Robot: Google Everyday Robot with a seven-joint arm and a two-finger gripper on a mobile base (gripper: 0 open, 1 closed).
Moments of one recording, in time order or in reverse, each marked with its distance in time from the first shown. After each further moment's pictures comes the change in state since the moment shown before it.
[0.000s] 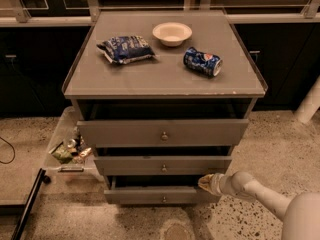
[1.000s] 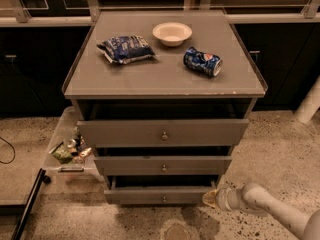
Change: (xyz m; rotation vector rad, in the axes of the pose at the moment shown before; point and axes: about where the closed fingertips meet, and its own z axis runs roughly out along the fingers) arm 0.016 0.069 -0.035 -0.128 -0.036 0.027
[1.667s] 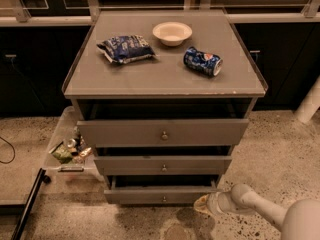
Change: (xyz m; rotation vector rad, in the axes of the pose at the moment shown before) arm 0.005 0.035 0.042 -0.132 -0.016 -0.109
